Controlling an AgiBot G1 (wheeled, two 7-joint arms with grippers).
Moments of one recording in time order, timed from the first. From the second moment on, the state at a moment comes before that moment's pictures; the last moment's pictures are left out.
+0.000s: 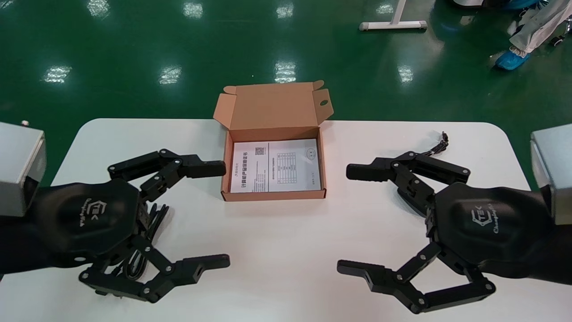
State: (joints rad) left arm -1.07 0.61 0.28 -1.28 0.73 1.50 -0.19; right arm 1.07 -0.61 -0.28 1.28 -0.73 -1.49 0.19
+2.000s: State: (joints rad) left arm -0.45 0.56 0.13 -1.24 0.86 0.98 0.21; right arm 1.16 -0.77 -0.37 0.50 -1.21 -1.15 -0.34
